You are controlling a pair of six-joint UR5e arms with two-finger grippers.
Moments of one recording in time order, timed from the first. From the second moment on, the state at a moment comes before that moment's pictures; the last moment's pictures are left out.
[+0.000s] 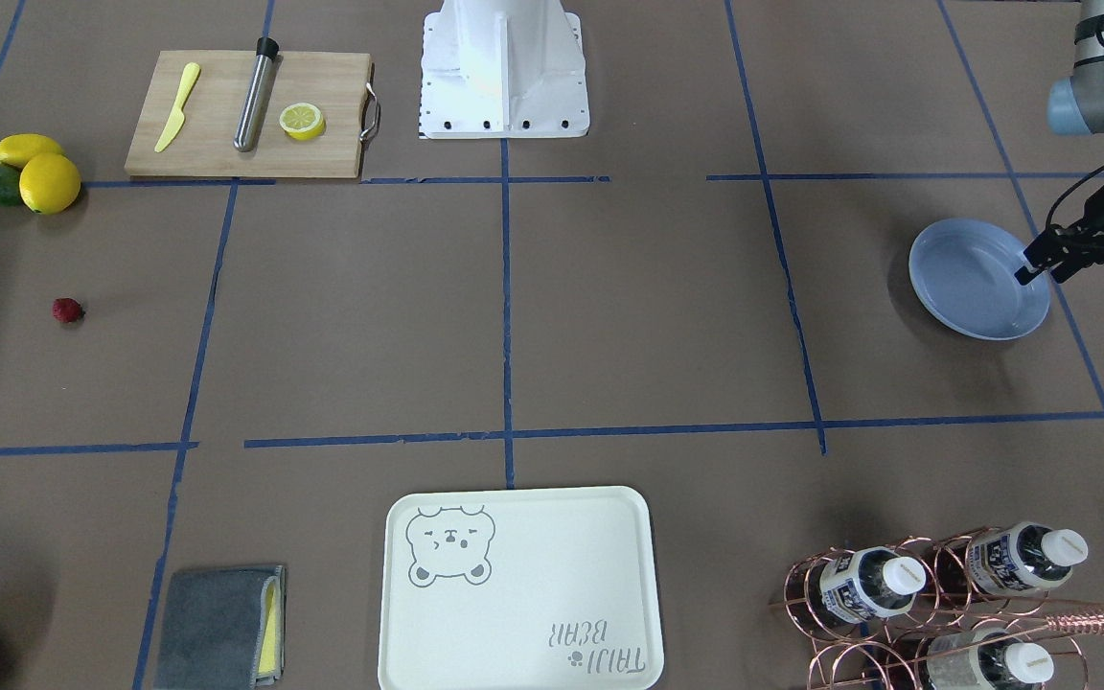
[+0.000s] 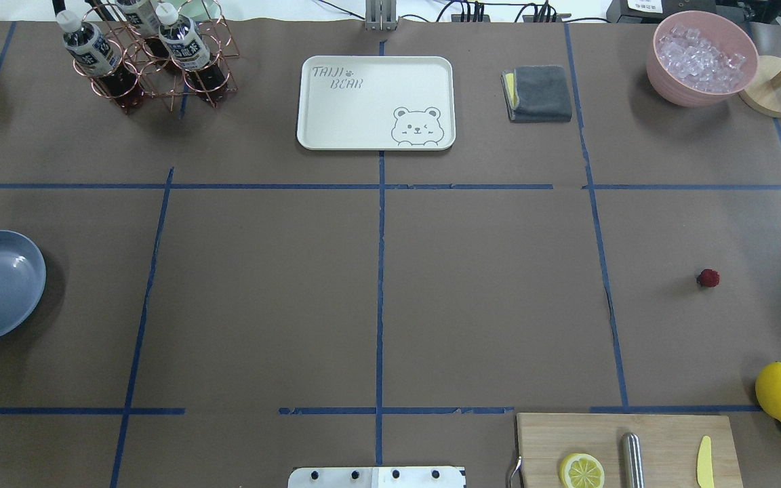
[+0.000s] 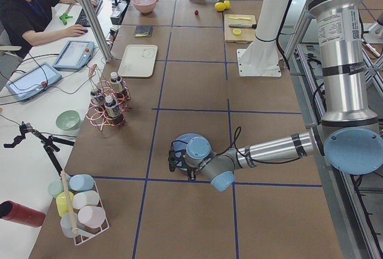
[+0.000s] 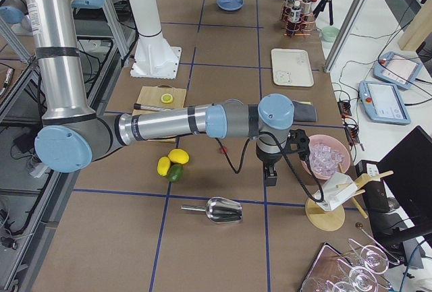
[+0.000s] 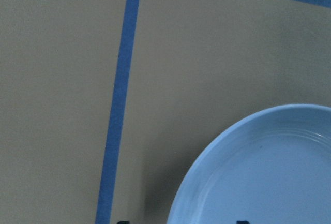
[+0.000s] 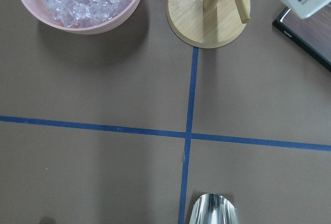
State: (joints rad) left arm -1.11 -1.38 -1.36 -2.66 -2.28 -0.90; right arm 1.63 -1.45 1.65 -1.69 2.36 -0.06
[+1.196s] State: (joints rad) left arm -1.12 -1.38 -1.43 -2.61 -2.34 -0.95; right arm 1.63 -1.45 1.67 -1.69 2.43 -0.06
